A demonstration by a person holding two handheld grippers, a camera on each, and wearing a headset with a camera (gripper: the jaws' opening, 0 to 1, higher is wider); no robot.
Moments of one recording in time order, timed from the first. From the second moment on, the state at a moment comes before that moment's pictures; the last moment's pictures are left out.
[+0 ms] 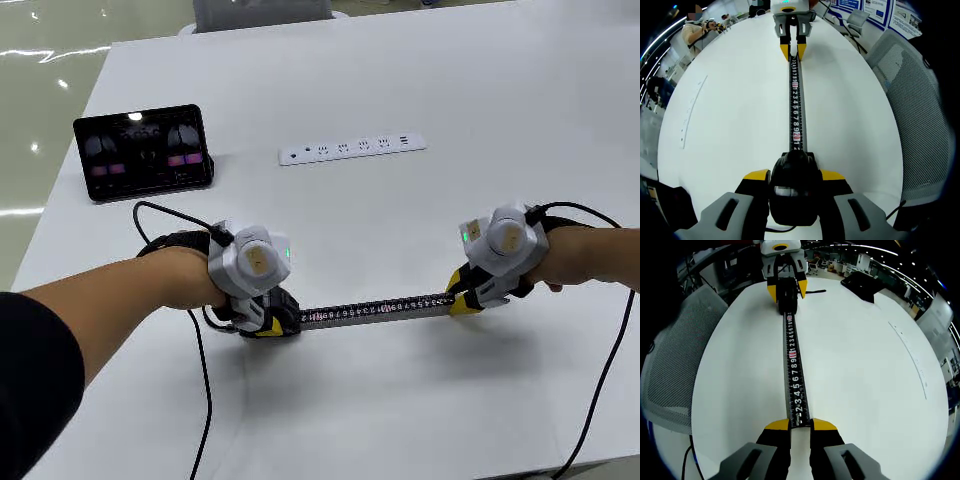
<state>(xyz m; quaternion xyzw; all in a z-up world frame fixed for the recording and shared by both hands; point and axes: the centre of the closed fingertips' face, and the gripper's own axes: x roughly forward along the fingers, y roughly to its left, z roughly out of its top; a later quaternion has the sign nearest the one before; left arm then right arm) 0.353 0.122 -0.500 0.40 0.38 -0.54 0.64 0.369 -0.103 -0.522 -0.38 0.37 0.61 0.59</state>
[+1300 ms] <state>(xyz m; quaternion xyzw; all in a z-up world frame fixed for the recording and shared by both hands) 0.352 0.126 -0.499 0.42 0.38 -0.53 0.63 0.371 -0.107 -0.523 -0.40 0.39 0.59 0.58</state>
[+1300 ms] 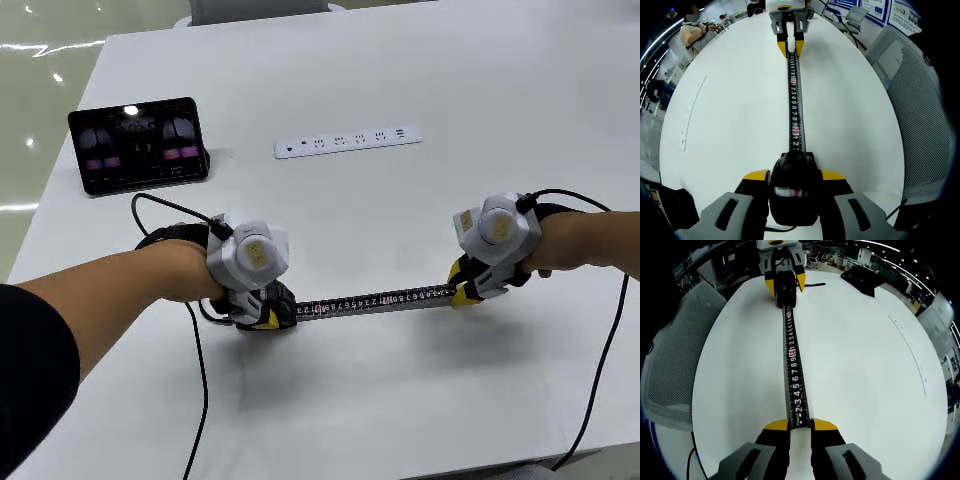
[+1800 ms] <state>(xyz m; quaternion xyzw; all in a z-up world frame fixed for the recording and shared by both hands) 0.351 0.126 -0.500 0.44 0.38 -0.53 0.63 0.370 -0.109 -0.524 -0.41 0.40 0.58 0.58</state>
